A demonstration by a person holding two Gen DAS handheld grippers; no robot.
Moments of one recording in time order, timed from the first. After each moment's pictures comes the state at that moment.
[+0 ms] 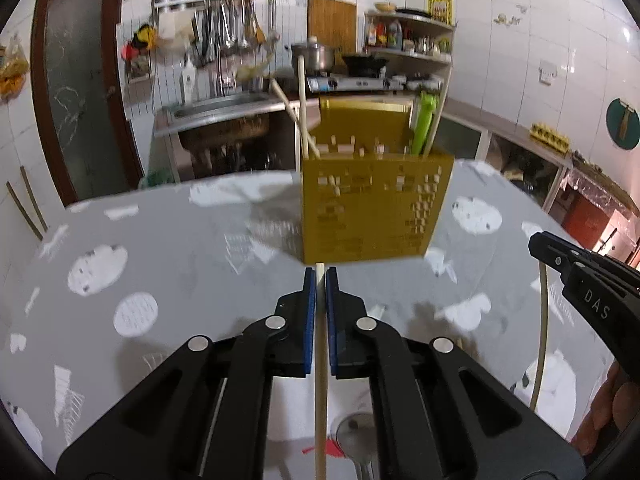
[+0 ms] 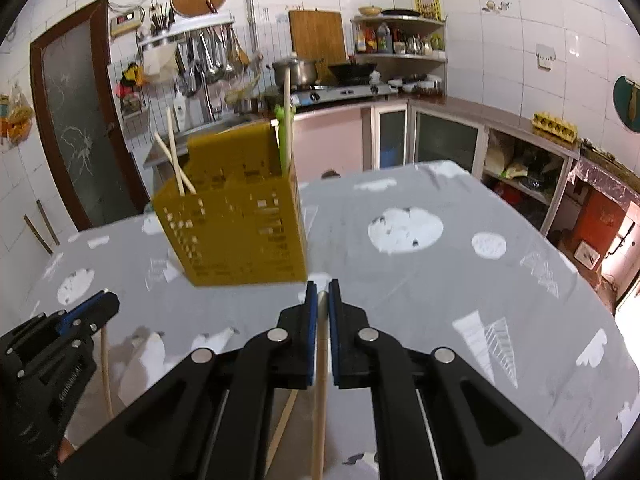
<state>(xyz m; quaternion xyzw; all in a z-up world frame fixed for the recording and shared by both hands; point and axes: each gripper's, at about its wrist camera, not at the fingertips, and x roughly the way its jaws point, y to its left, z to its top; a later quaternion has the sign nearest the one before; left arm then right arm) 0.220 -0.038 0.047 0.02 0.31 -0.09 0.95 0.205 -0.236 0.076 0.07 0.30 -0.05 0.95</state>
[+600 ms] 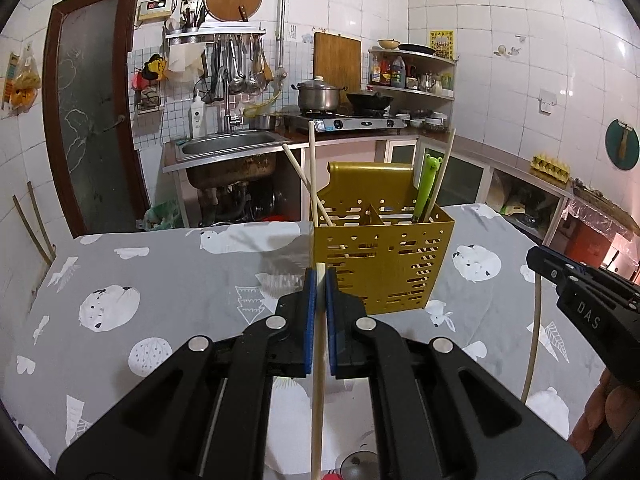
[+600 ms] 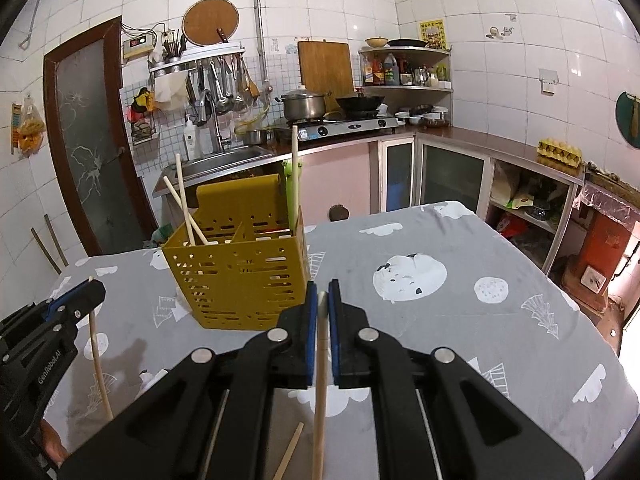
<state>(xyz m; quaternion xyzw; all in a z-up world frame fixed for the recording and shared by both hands) 0.223 -0.030 0.076 0.01 0.25 -0.08 0.97 0.210 -0.237 0.097 0.07 0.25 -0.04 0.96</state>
